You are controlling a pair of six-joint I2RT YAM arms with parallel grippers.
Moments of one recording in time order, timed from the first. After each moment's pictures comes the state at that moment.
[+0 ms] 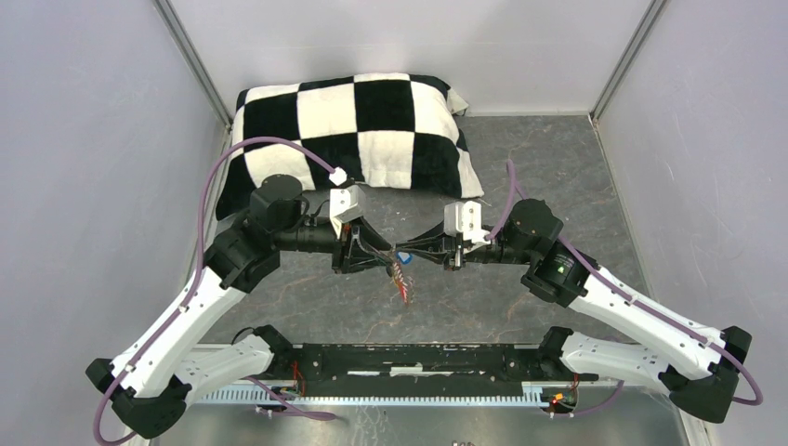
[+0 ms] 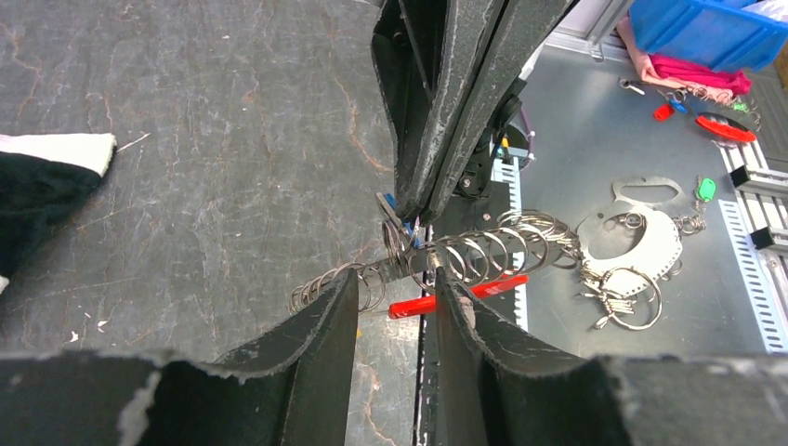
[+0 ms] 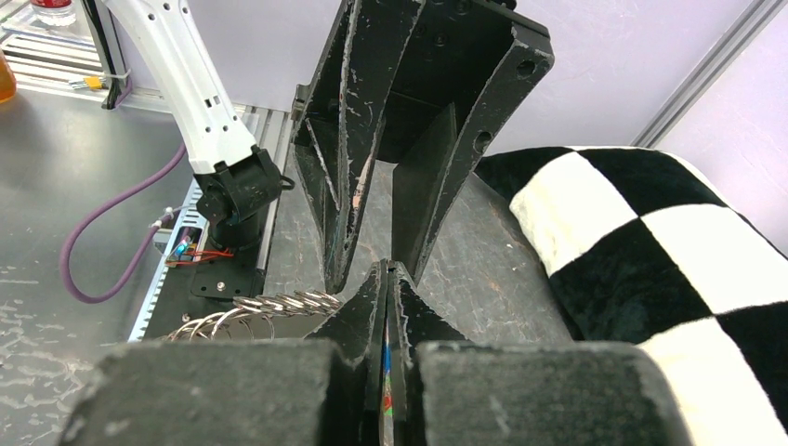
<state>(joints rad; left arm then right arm) -0.68 0.92 1.13 -0.54 0.81 0.10 0.94 0.95 0.95 0.07 -0.57 -0.22</state>
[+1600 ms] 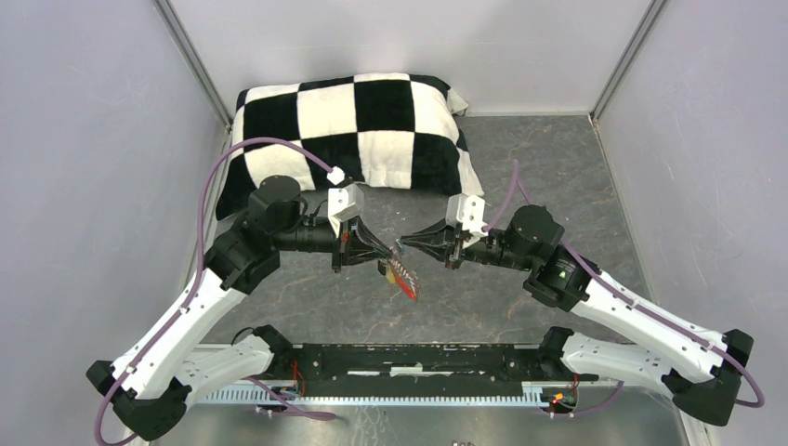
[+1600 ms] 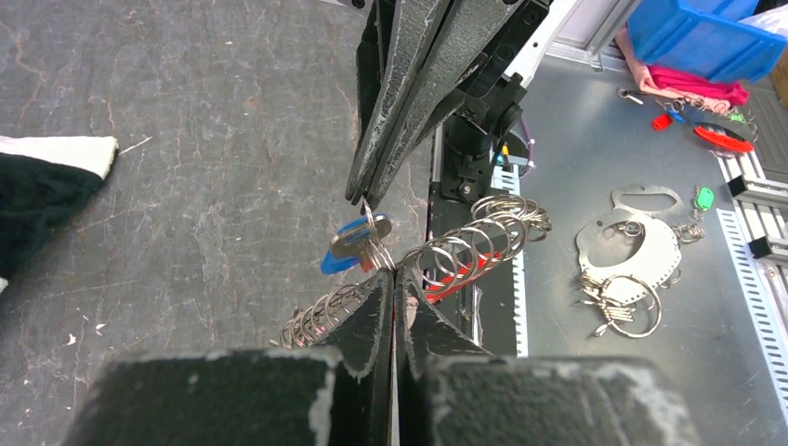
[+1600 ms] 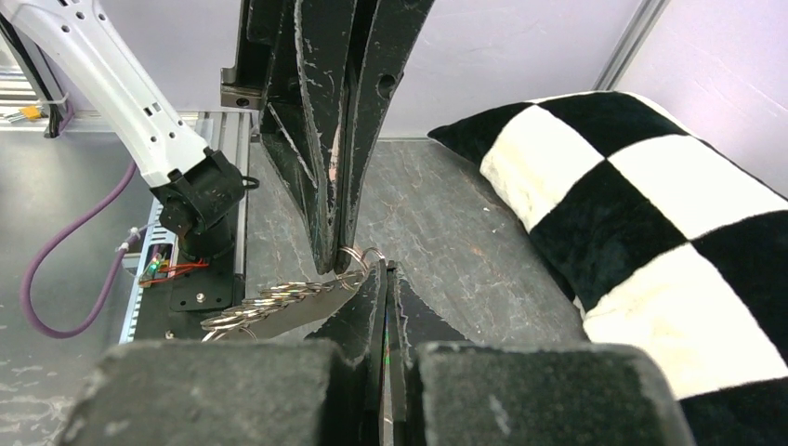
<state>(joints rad) -0.67 0.91 1.10 -0.50 0.82 0.06 0.94 0.92 0.91 0.08 -0.41 -0.15</state>
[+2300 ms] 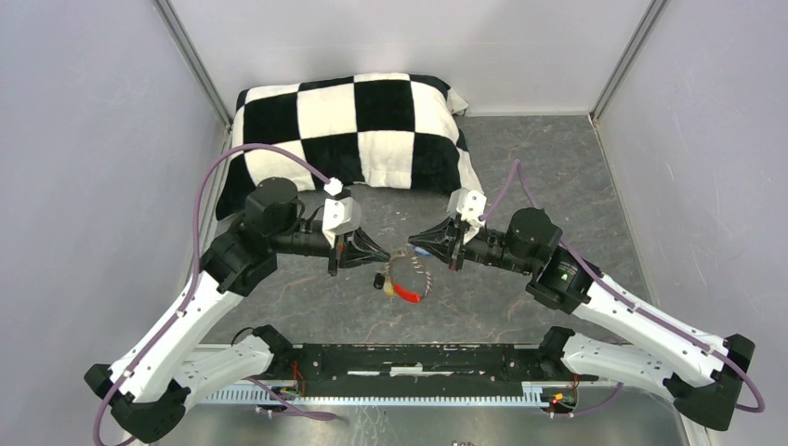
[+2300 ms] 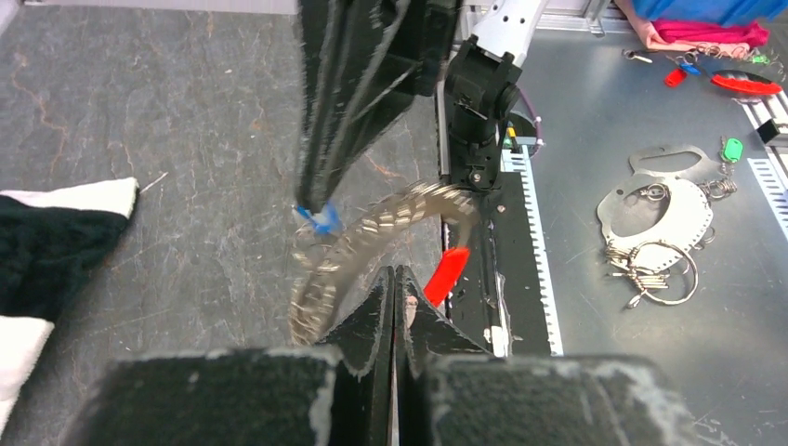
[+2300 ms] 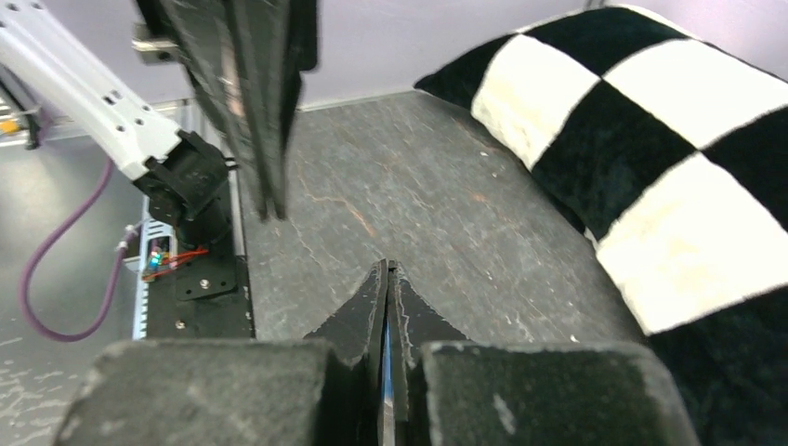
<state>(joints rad) -0.67 0.90 1.10 -0.52 0.88 0.22 0.93 0.90 0.87 0.02 -0.34 -0.06</state>
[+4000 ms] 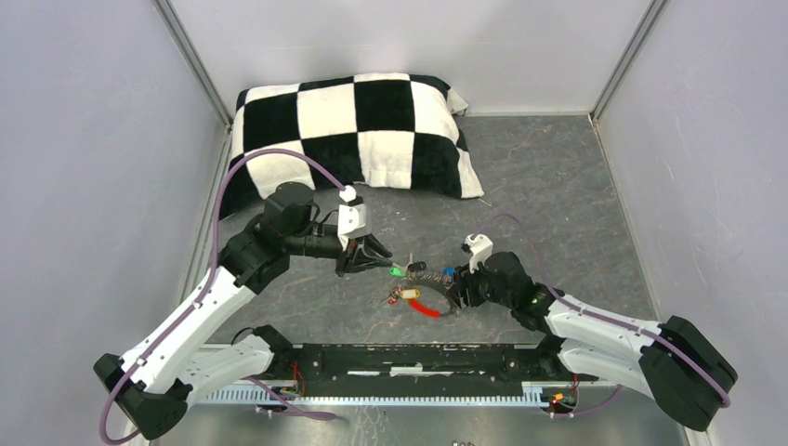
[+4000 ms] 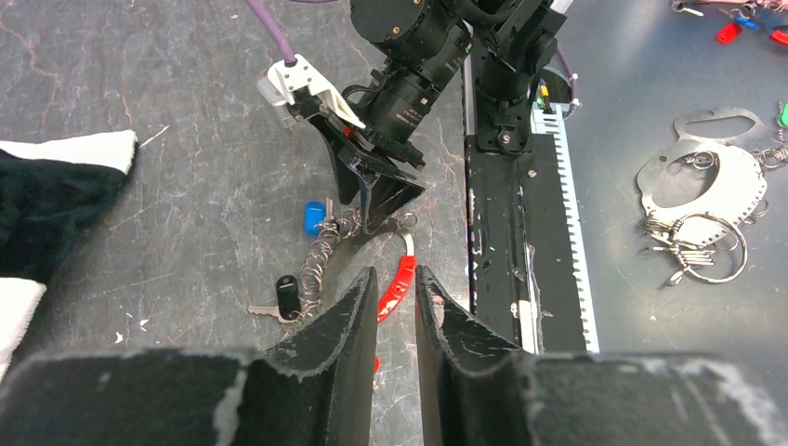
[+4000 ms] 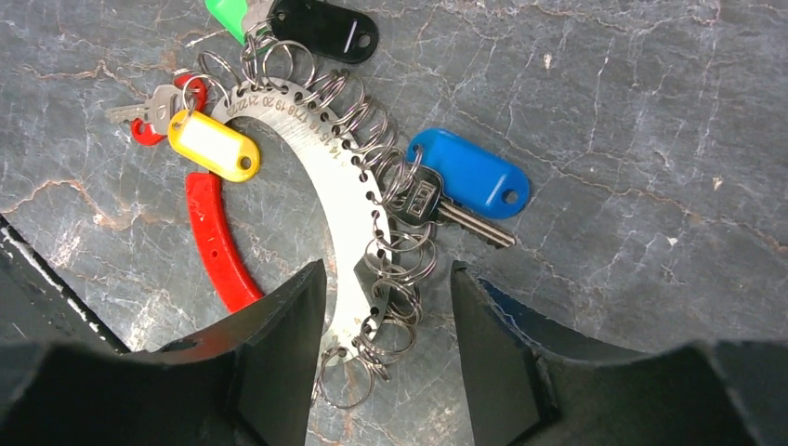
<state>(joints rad) -0.66 0.92 1.00 -0.49 0.84 0.30 0.76 0.97 0.22 0.14 -0.07 0.30</state>
